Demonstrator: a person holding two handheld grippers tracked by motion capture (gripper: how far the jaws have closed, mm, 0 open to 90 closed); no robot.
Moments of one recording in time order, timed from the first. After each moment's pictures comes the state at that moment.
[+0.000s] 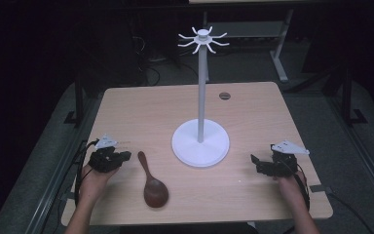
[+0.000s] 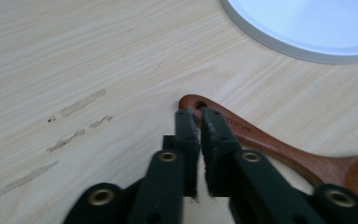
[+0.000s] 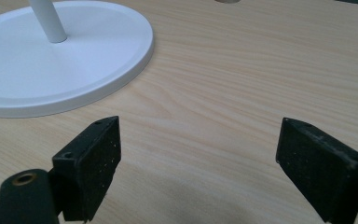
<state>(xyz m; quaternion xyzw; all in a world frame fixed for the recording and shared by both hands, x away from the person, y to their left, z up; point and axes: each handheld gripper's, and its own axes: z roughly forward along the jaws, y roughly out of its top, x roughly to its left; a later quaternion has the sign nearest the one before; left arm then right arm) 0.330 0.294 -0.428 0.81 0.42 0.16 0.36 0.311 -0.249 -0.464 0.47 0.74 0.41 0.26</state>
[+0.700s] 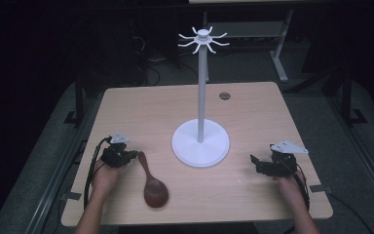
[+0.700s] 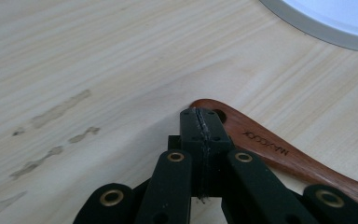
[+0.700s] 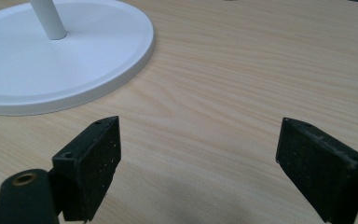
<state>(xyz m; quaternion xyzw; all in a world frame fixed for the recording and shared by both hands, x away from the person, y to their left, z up) 0.357 0.274 -0.454 0.83 0.43 0.15 0.33 0.312 -0.248 -0.465 0.47 0.74 0.41 0.26</state>
